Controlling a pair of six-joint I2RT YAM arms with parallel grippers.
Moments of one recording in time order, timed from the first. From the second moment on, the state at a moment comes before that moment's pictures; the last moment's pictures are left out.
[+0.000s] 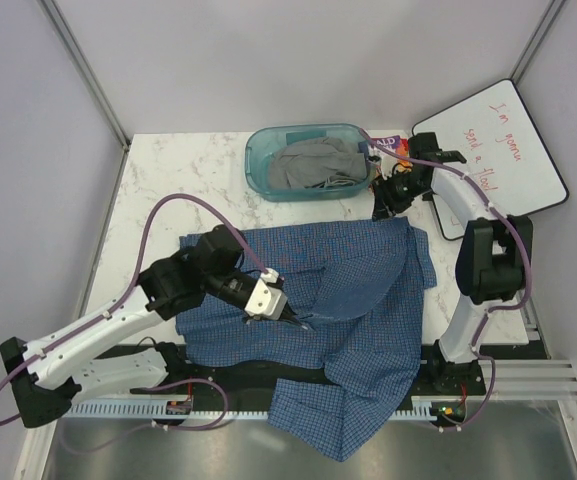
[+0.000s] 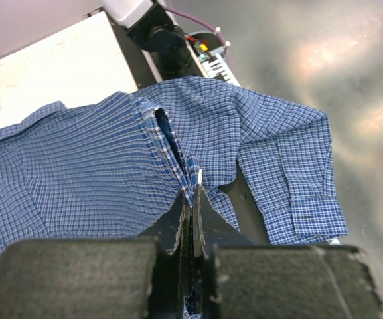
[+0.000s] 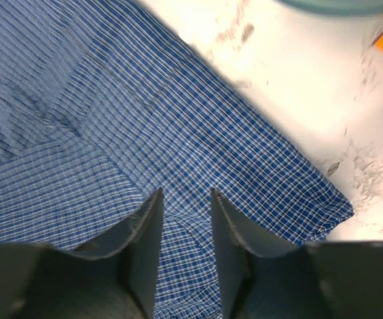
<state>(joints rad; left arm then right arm) -0.93 0.96 0.97 -0.55 0.90 0.64 0.09 1.85 1.54 -0.87 -0.56 -0.47</state>
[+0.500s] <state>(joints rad) -1.02 1.01 1.02 -0.66 0.85 0.67 0.00 2.02 1.46 -0.83 -0.30 -0.50</state>
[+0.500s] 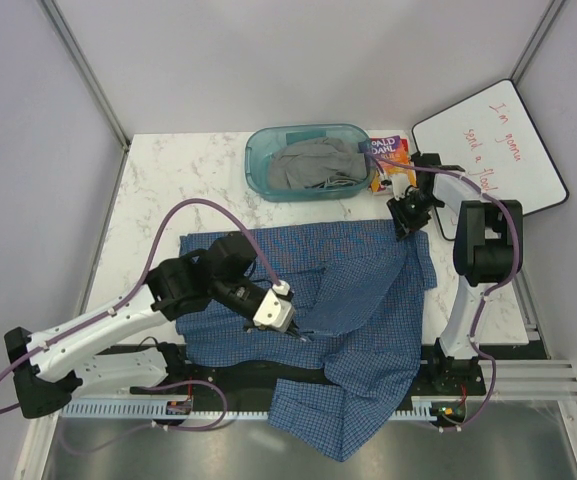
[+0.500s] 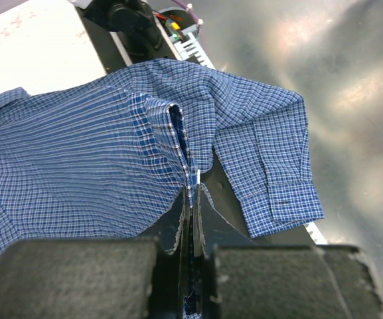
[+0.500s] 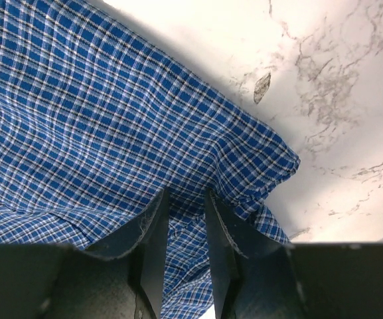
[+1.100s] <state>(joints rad) -0.74 1.01 0.92 -0.48 0.63 0.34 0.01 1.95 1.48 -0.93 -0.39 -0.57</state>
